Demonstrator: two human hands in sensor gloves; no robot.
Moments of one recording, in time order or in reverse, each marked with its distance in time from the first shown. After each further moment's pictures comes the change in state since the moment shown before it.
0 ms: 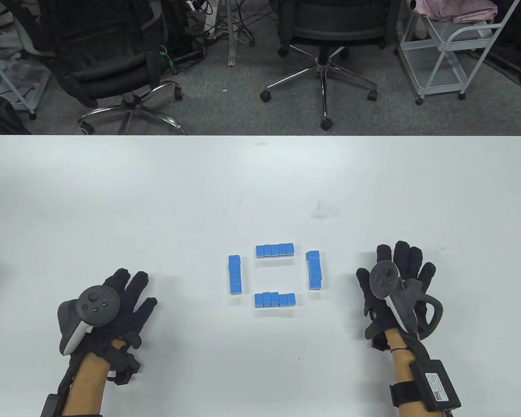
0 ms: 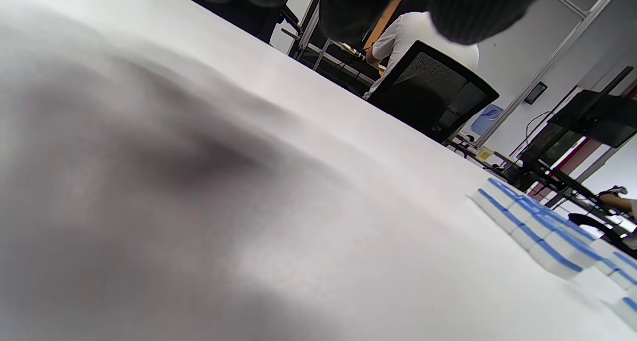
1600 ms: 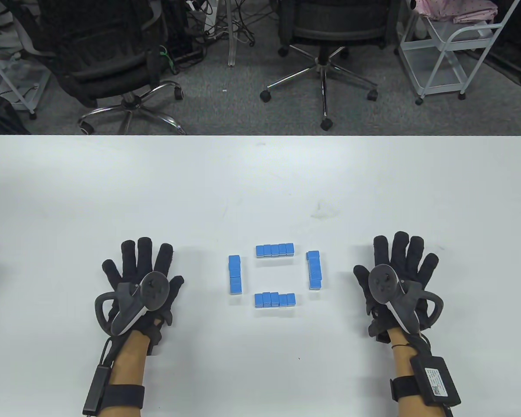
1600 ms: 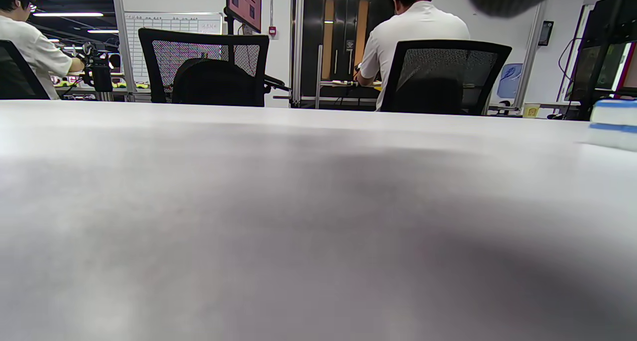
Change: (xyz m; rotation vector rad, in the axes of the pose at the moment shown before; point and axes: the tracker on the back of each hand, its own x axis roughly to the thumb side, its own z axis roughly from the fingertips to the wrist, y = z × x) left_hand 0.053 -0.028 -0.039 0.187 0.028 -0.416; right_hand 0.004 0.004 -0.004 -0.131 -0.136 -0.005
